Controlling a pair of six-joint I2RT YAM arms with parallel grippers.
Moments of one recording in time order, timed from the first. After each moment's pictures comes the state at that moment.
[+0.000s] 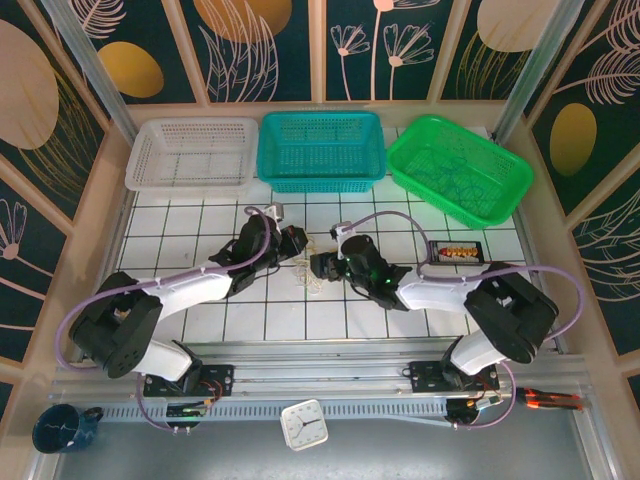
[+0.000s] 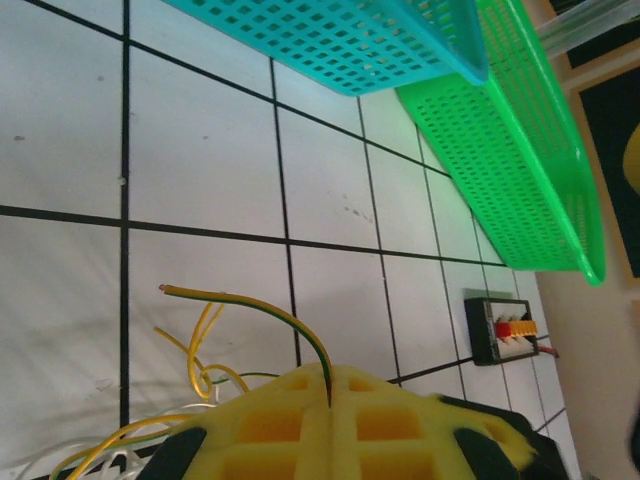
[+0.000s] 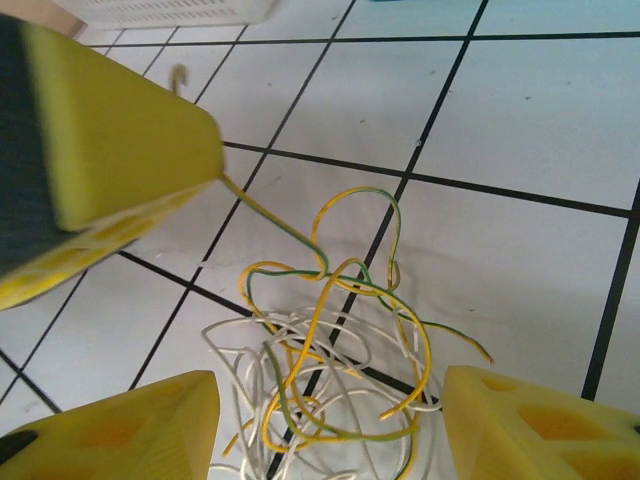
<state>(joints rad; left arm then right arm) -0.66 1.44 0.66 0.30 0.10 -0.93 0.89 1.50 0.61 0.35 0.09 0.50</state>
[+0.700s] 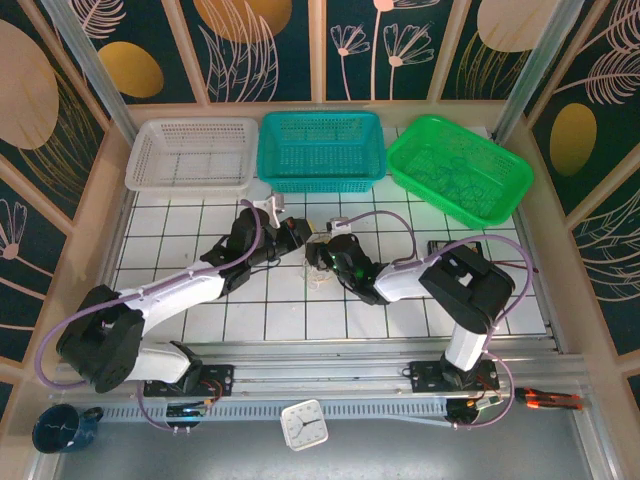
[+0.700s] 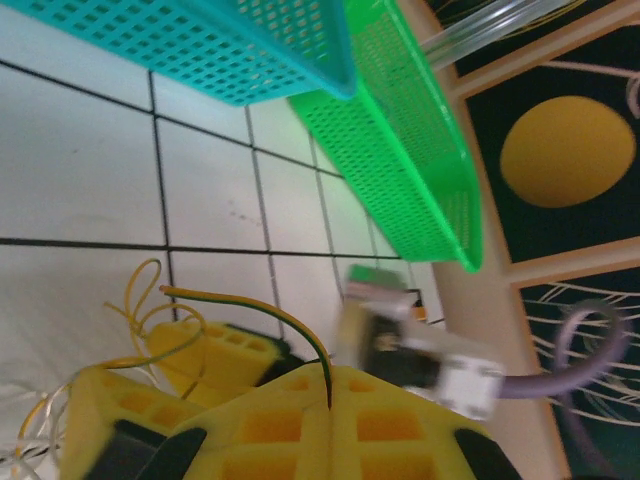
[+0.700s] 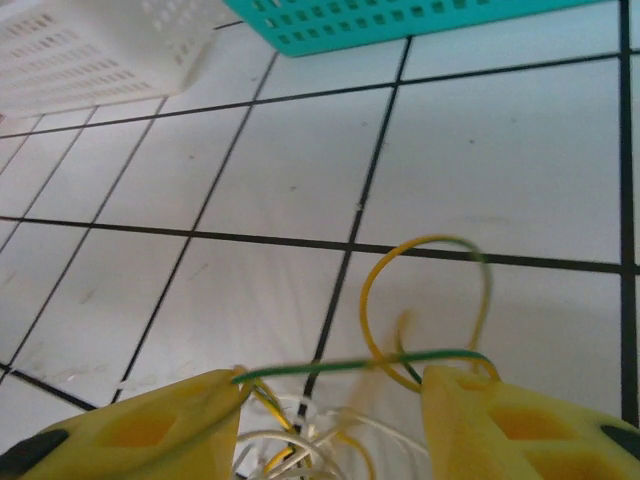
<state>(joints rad) -0.66 1.35 0.70 0.29 0.21 -0.99 0.89 1.76 0.68 0.58 0.25 0.61</state>
